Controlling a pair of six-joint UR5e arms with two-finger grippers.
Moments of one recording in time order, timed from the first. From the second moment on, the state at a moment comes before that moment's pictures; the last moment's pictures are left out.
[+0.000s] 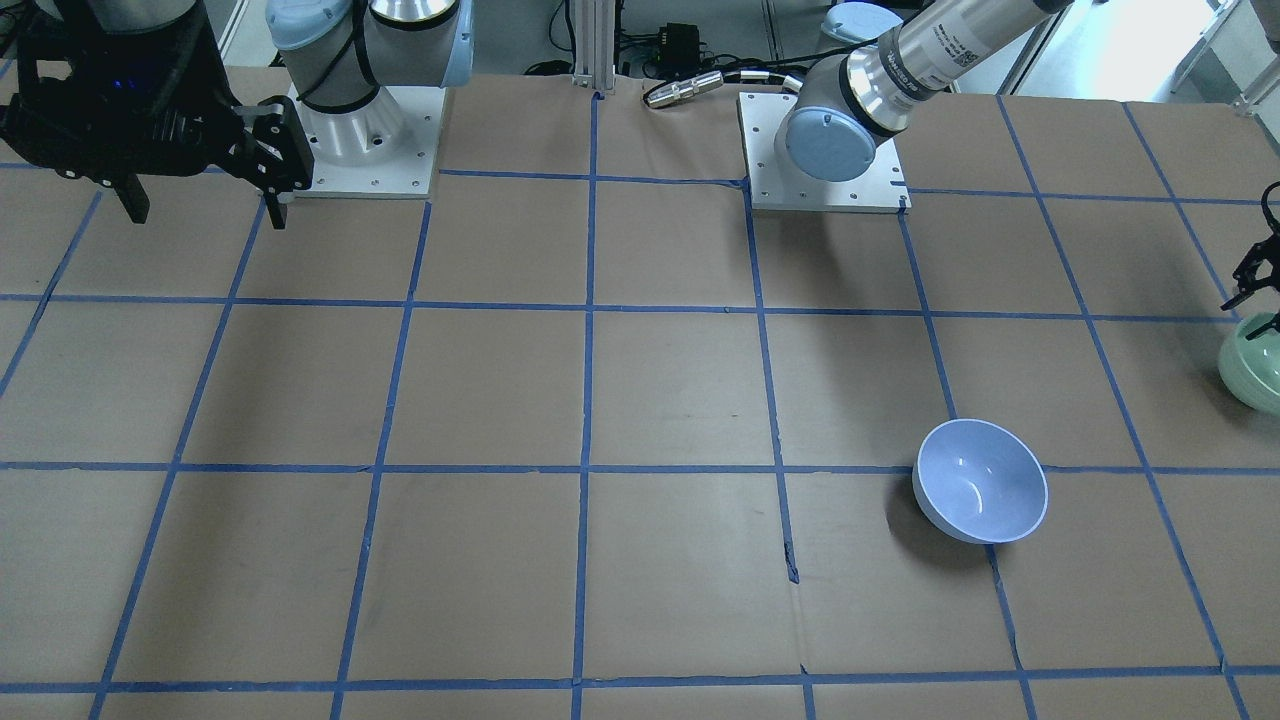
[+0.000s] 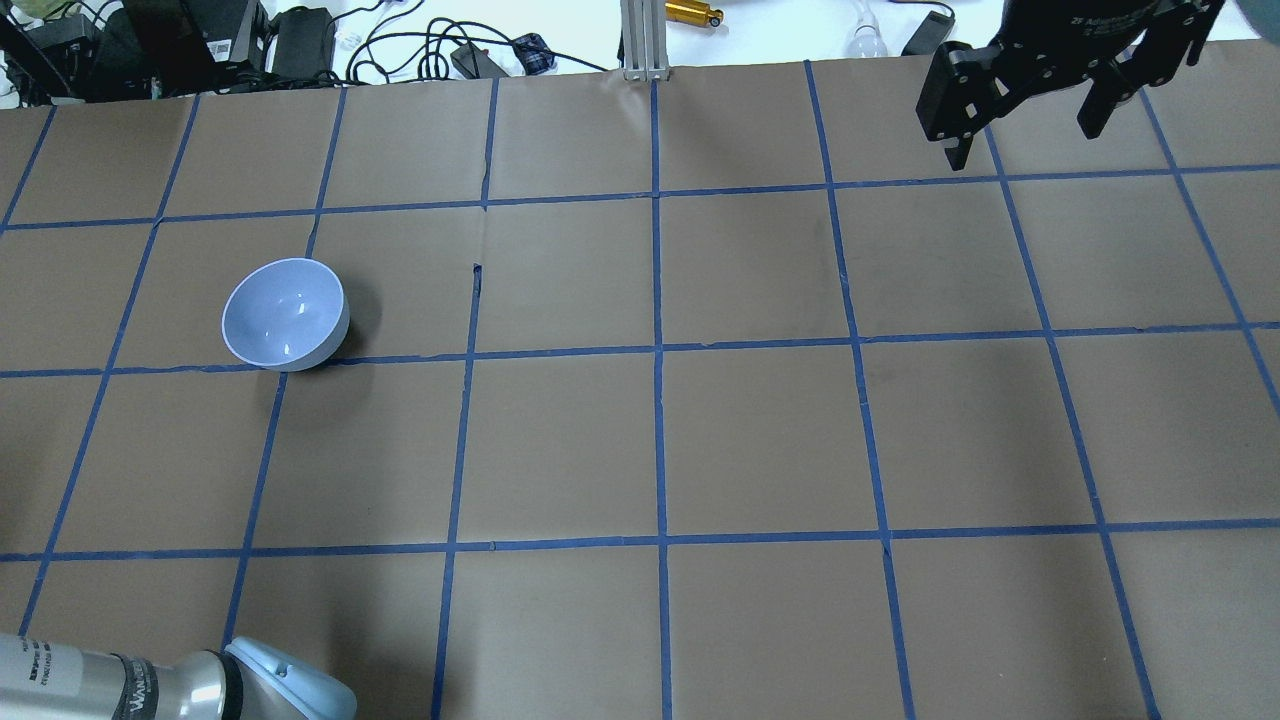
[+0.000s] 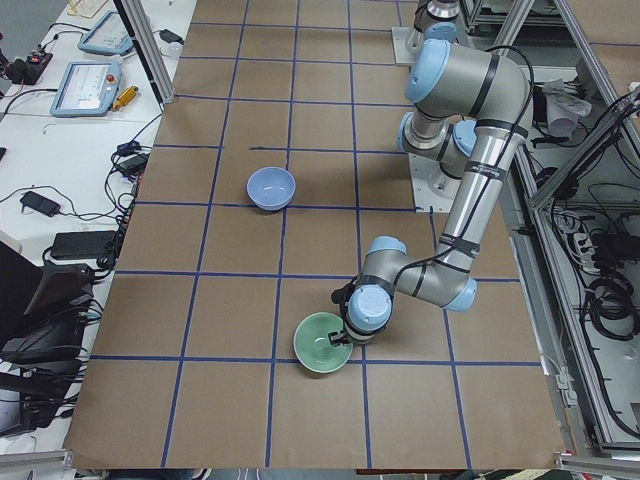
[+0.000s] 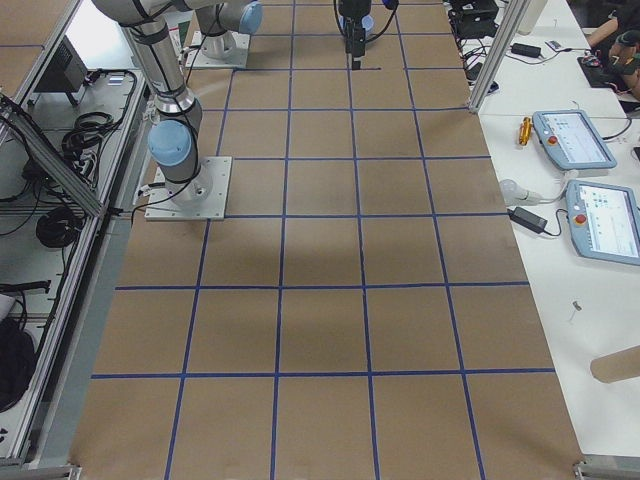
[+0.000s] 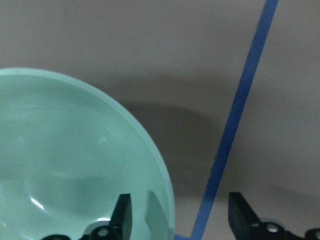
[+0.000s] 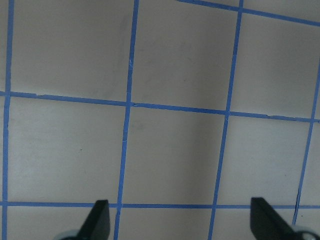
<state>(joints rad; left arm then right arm) -0.36 -2.09 -1.65 -1.00 1.56 2.49 1.60 -1.53 1.37 -1.45 -1.74 -0.09</state>
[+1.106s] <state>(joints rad) -0.36 -2.09 -1.65 -0.98 1.55 2.51 1.60 -1.53 1.37 -1.45 -1.74 -0.09</state>
